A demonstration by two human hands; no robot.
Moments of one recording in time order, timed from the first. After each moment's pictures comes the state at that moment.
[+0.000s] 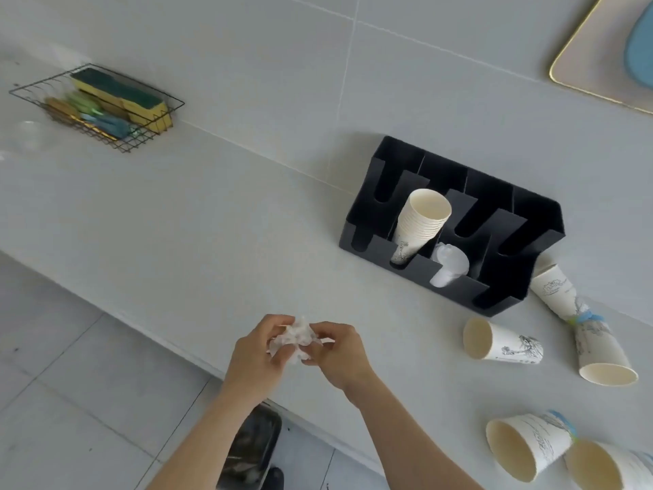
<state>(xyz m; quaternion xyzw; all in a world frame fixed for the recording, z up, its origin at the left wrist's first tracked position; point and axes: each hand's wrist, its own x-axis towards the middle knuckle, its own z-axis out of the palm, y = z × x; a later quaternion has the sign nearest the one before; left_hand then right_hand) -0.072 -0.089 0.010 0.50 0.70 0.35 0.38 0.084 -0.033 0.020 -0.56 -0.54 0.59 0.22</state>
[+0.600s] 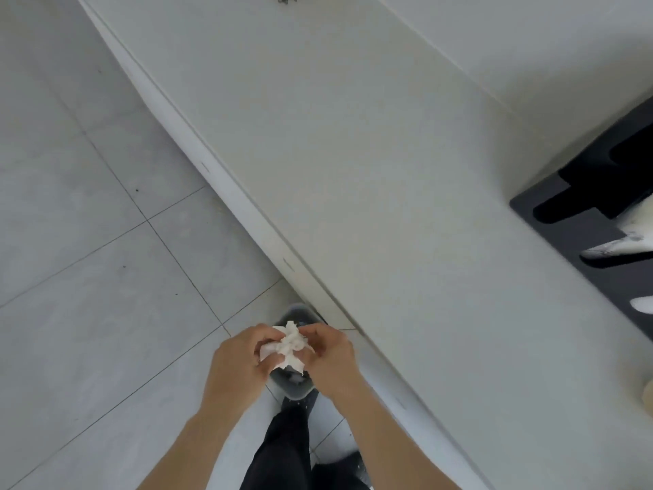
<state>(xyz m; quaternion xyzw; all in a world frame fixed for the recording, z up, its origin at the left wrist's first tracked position) -0.168 -0.252 -0.119 0.32 0.84 0.28 0.34 -0.040 -0.141 -0.120 -0.51 -0.61 0.60 0.00</state>
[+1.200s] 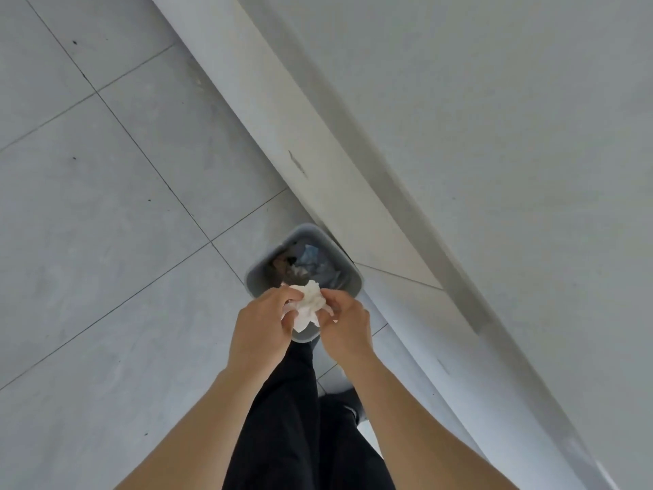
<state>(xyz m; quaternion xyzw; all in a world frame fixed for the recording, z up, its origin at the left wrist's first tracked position) -0.136 -0.257 -0.343 0.32 0.86 0.18 0.37 -0.027 -0.162 -0.341 -0.59 -0.60 0.52 -0.11</state>
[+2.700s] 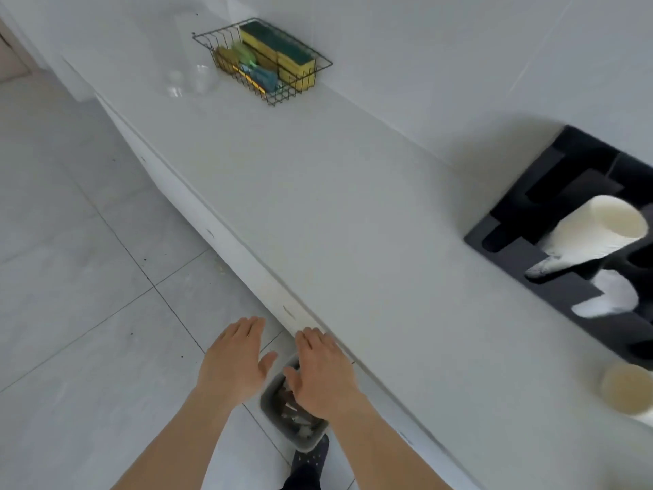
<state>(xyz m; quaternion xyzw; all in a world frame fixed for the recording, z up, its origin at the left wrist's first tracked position) -0.218 -0.222 -0.048 0.50 0.84 0.01 0.19 -0.063 -0.140 -0.045 -0.34 -0.92 0.21 -0.06</state>
